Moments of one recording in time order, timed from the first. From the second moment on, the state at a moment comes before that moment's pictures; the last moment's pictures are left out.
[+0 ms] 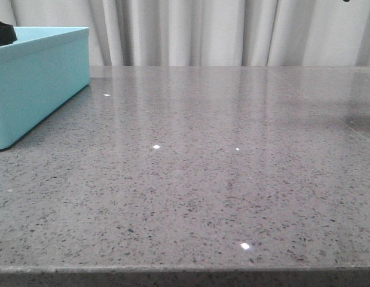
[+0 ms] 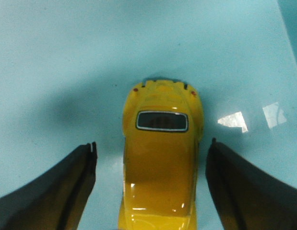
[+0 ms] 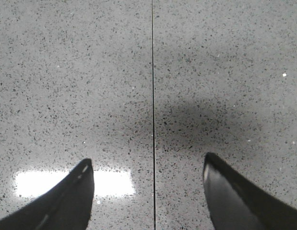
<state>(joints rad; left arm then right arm) -0.06 1.85 -1.65 -0.01 1.14 0.27 0.36 1.46 -1.52 -0.16 1.22 0.42</state>
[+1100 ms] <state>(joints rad) -0.06 1.11 -1.22 -0.11 0.97 0.28 0.36 1.11 -1.32 -0.16 1.13 0.33</state>
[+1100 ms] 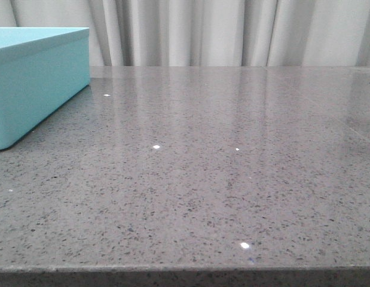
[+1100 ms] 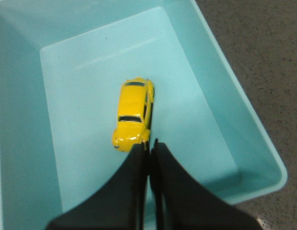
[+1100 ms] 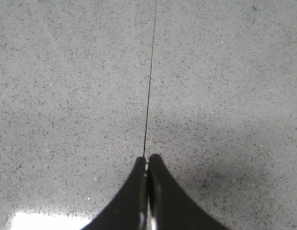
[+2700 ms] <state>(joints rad) -0.06 0.22 -0.49 -0.27 0.73 0.28 0.36 0.42 -0.63 -0.16 0.73 0.32</state>
